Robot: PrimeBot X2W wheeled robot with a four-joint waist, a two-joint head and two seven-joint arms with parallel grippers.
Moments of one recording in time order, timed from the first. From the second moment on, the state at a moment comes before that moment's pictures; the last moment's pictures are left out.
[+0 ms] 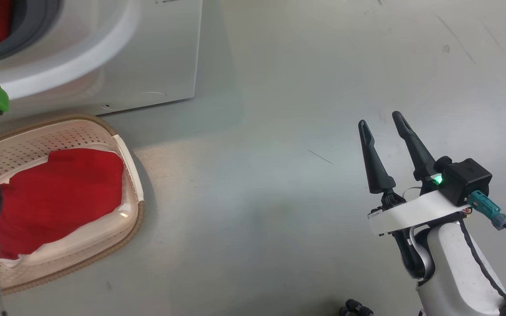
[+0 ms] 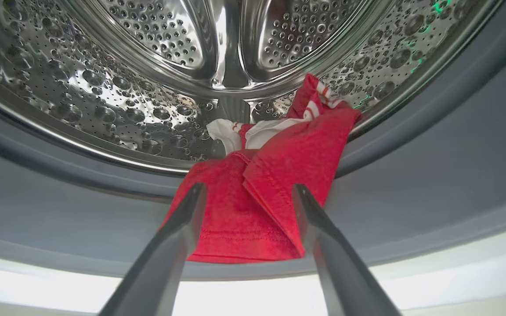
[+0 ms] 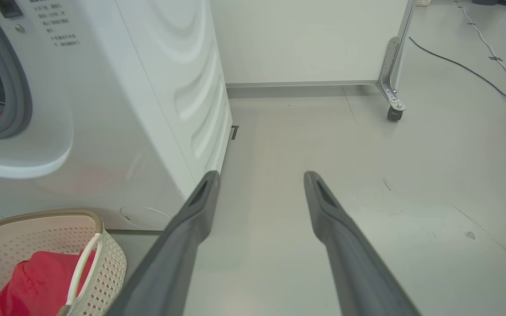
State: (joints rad) left arm -0.77 0.22 0.10 0.43 -0.34 -0.05 0.19; right arm -0.25 -0.05 0.20 0.16 0.31 0.12 -0.25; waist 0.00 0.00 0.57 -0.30
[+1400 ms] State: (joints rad) left arm -1.15 0.32 0.10 0.77 -0.27 0.05 0.40; right arm -0.31 -0.04 0.28 0.17 0.39 0.12 -0.25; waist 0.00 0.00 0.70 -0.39
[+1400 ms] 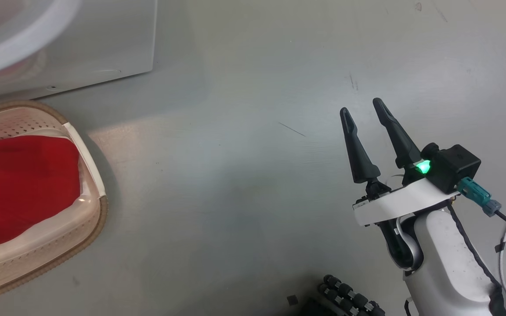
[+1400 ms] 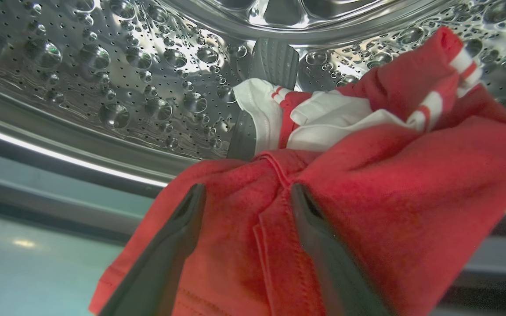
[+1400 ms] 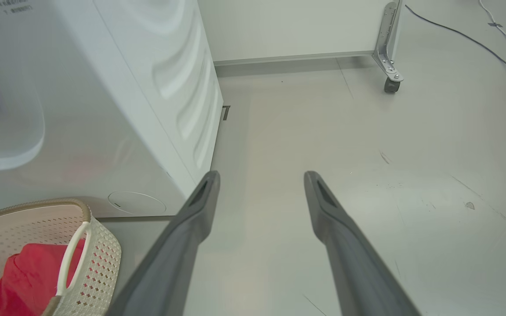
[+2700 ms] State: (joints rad) left arm -1.09 0.24 0.07 0.97 -0.29 -0.04 0.16; right arm -0.32 -0.04 0.25 0.21 0.36 0.11 -0.25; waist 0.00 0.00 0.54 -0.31
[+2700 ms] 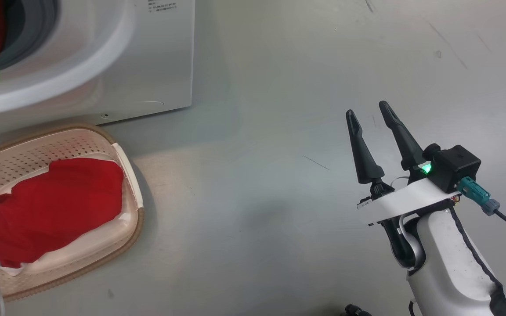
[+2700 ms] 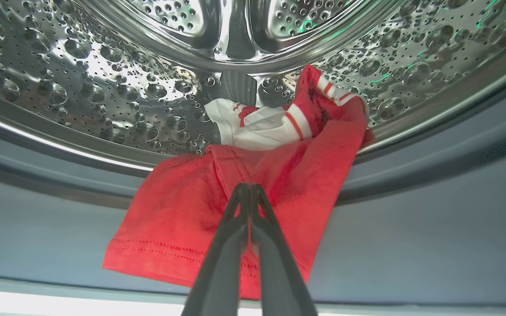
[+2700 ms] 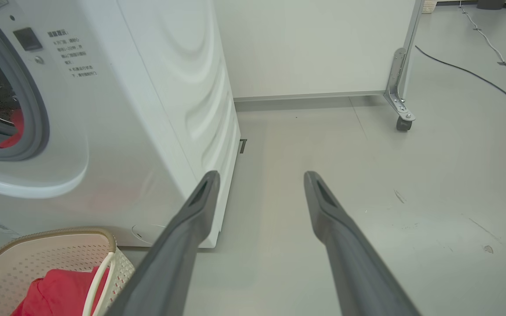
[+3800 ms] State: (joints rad) left arm -0.86 0.15 0.03 0.96 -0.34 -0.12 -0.22; right arm -0.24 -0.05 0.21 0.26 0.33 0.11 -0.25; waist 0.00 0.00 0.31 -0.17
